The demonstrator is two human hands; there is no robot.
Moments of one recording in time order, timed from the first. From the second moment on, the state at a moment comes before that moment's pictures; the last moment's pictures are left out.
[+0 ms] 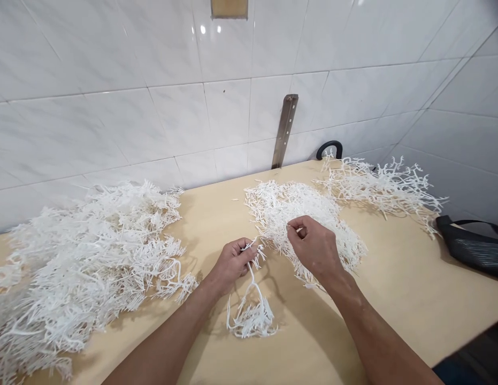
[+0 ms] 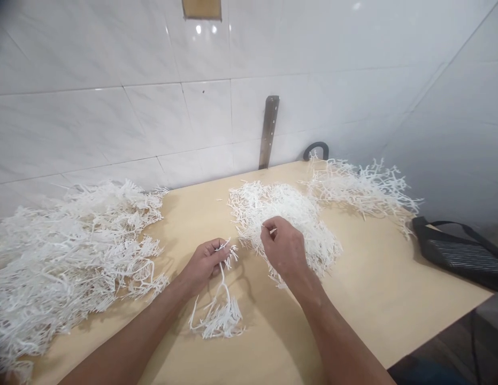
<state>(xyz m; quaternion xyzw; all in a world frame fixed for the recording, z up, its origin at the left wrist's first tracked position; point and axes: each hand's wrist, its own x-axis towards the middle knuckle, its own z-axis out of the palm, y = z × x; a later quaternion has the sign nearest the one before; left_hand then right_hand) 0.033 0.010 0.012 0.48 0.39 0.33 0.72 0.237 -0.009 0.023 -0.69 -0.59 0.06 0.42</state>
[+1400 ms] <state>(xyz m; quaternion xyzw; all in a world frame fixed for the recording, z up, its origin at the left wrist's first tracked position) 0.045 0.015 0.002 0.47 0.43 0.41 0.66 0.197 -0.009 -0.004 -0.52 -0.57 0.38 0.51</state>
